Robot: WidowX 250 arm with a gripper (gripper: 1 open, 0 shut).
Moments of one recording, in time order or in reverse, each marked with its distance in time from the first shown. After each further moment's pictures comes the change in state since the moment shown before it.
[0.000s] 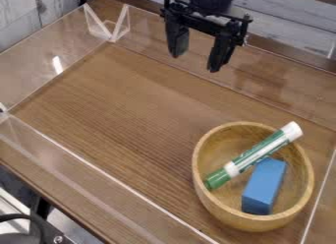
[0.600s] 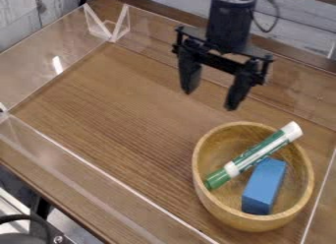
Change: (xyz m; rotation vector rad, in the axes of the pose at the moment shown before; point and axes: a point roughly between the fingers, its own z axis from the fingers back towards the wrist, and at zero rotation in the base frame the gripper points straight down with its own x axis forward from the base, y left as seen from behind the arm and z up) arm -0.032 -0.056 -0.013 -0.004 0.053 -0.003
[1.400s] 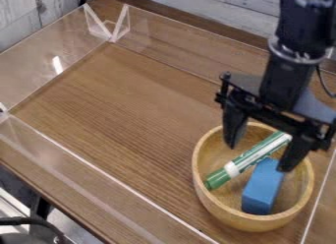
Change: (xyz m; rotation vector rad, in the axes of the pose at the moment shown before) arm -0.038 -0.065 -0.015 0.005 -0.058 -0.020
